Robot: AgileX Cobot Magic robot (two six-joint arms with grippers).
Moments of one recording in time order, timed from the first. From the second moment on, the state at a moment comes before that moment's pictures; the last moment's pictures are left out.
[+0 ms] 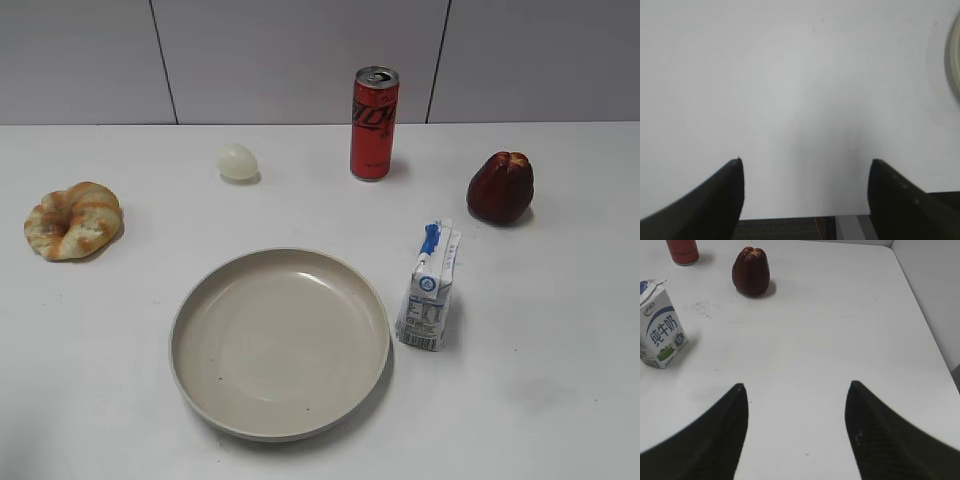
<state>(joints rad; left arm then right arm) -0.18 0.93 -0.82 -0.02 1.16 -0.02 0.03 -0.01 -0.41 0.01 0.94 -0.02</state>
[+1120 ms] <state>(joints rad) -0.16 0.14 -0.50 -0.13 1.09 0.16 0.03 -0.01 -0.41 0.01 0.94 -0.02</state>
